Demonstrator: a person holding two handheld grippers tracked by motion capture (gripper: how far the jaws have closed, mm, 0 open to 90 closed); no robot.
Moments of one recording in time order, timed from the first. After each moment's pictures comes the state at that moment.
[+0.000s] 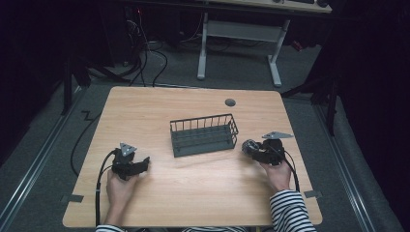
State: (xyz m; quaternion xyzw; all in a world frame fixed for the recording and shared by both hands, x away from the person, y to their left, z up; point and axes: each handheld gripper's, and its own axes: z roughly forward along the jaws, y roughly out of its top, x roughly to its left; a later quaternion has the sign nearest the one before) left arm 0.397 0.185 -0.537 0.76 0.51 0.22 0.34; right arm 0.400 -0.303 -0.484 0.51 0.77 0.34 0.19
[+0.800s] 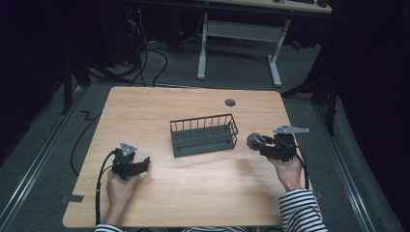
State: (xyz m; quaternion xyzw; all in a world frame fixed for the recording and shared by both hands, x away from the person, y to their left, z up) left arm 0.397 0.184 -0.537 0.76 0.51 0.22 0.34; right arm 0.388 -0.314 -0.437 0.49 0.76 0.39 0.18
